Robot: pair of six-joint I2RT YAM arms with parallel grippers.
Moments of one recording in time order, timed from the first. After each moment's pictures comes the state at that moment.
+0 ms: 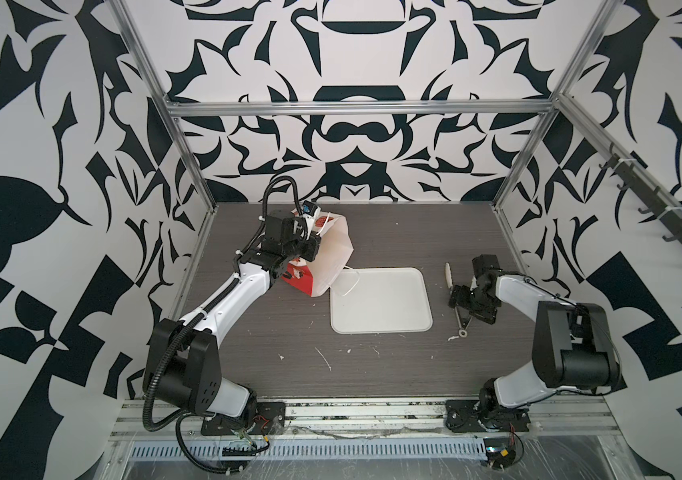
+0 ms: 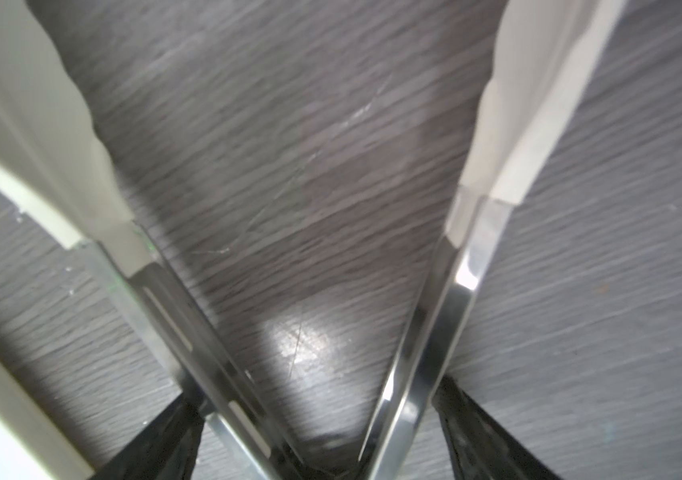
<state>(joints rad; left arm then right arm) -0.36 1.46 1.10 -0.15 0.21 0.10 -0.07 1.56 0.82 -0.64 -0.04 0.39</state>
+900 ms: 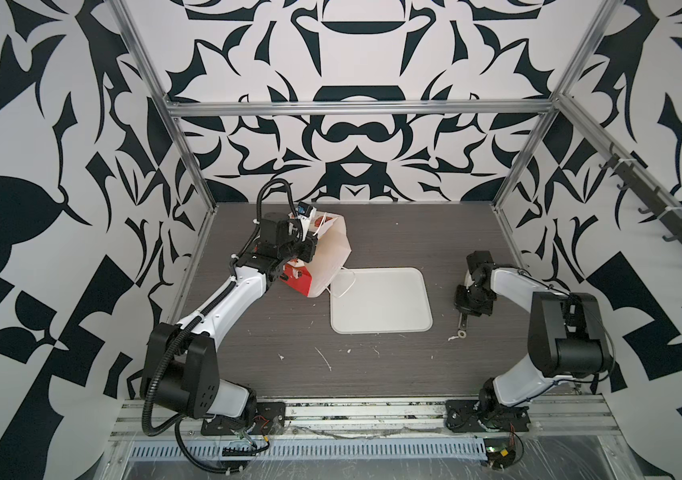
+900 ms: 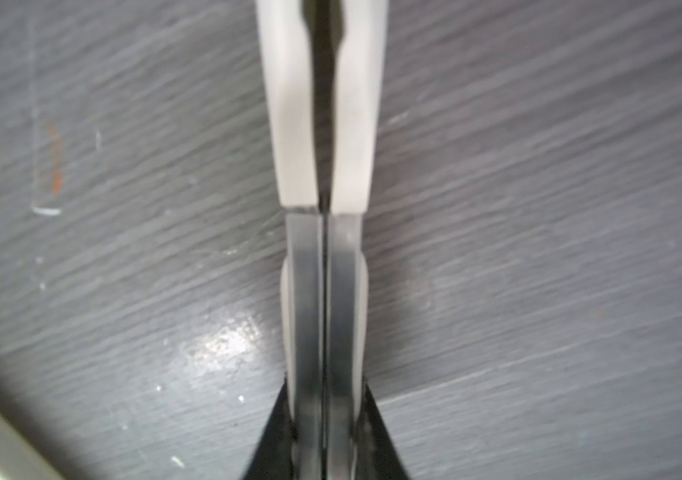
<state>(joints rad) -0.33 1.44 1.06 -0.10 0.25 0.08 -0.03 1.60 0.88 -0.69 0.00 0.33</state>
